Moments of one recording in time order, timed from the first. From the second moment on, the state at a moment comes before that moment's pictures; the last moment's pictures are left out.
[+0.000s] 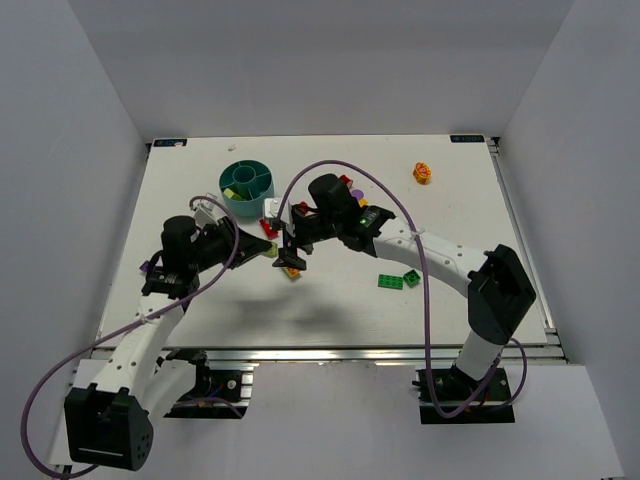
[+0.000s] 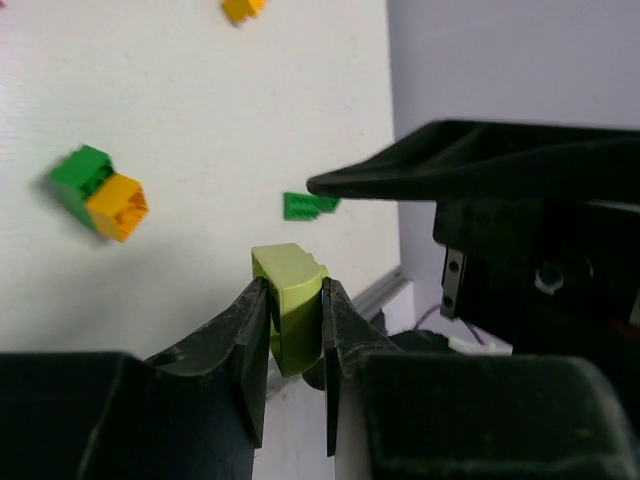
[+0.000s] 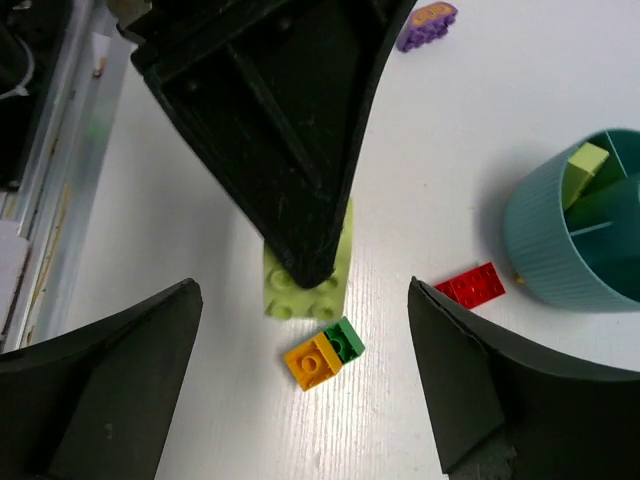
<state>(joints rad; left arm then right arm) -0.13 0.89 0.57 -0.05 0.67 -0.90 0.90 1.71 1.40 -0.20 -0.66 -0.55</state>
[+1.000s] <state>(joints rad) -0.02 1.57 1.32 -0.45 0.08 -1.20 0.66 1.42 1.06 -0.16 -0.51 -0.40</state>
